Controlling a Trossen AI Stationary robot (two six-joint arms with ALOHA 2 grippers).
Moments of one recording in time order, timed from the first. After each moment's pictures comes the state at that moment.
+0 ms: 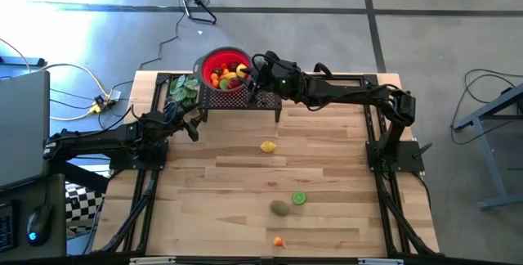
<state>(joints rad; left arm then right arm) 0.19 0.29 0.17 -0.05 -0.52 -0.14 -0.27 1.81 1.49 0.18 0.18 -0.14</state>
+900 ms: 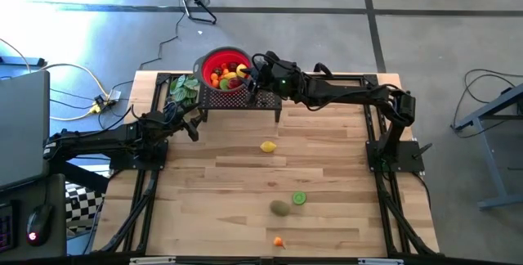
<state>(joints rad) 0.19 0.29 0.17 -0.05 -0.52 -0.14 -0.27 1.81 1.49 0.18 0.18 -0.12</state>
